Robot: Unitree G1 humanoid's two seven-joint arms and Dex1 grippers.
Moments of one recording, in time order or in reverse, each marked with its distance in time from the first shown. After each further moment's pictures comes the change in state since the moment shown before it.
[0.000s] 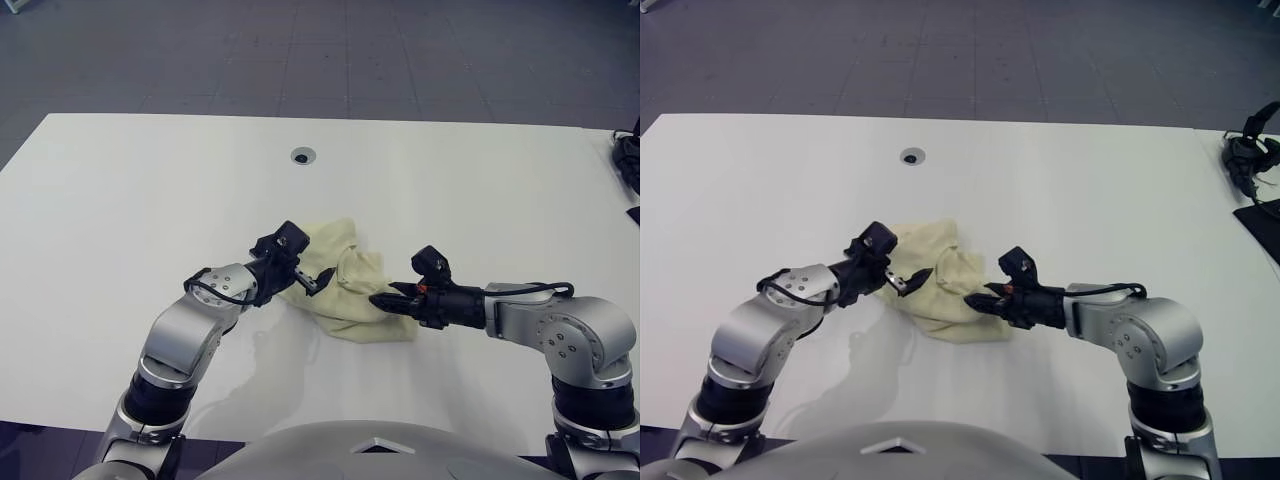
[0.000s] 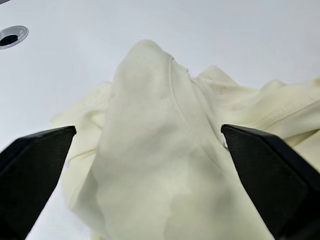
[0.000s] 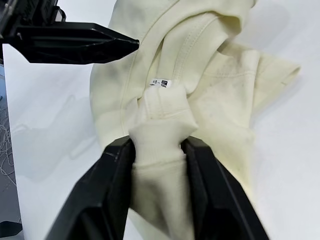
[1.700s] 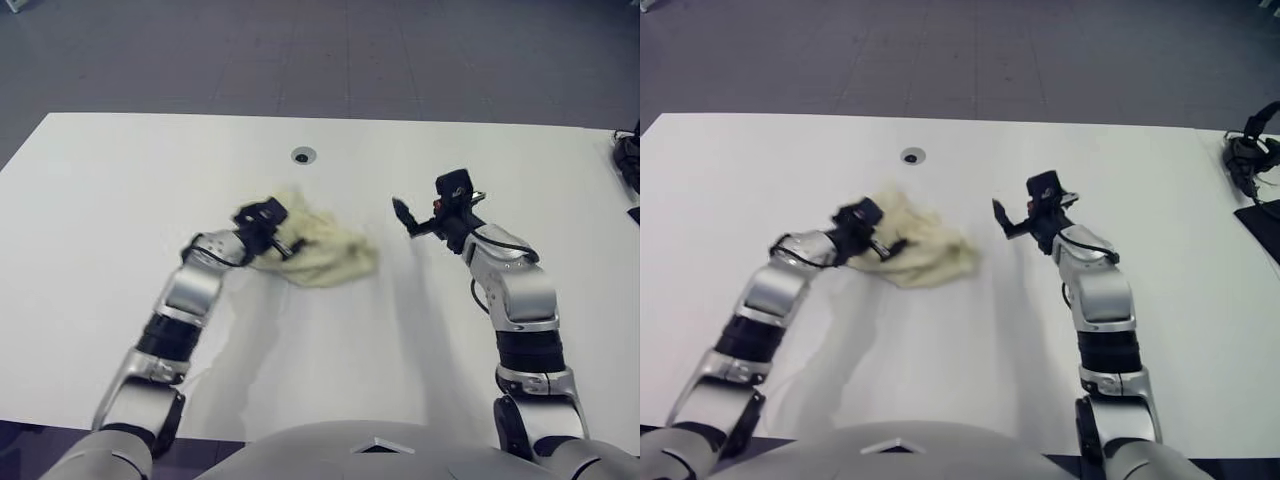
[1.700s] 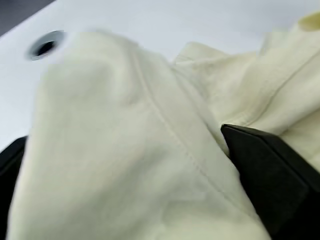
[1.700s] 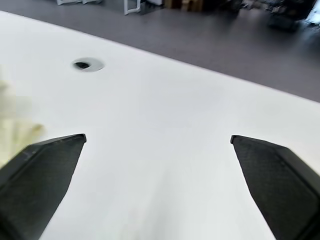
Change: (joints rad) left arm -0.092 -0.022 -0.061 0.462 0.181 -0.444 -0.159; right arm -0.175 0.161 0.033 0.413 -0.543 -0.642 -0.093
